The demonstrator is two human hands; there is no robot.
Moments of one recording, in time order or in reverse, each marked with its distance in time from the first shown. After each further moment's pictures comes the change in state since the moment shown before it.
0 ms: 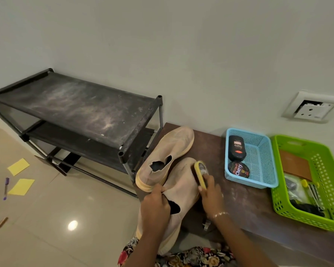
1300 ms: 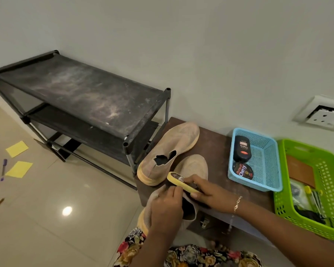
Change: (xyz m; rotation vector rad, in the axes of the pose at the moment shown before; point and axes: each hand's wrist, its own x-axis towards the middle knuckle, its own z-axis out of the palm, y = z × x) left_hand -0.013 0.007 0.013 0.261 0.031 0.495; right_hand -0.001 -0.049 -0.055 -0.157 -0.751 -0.467
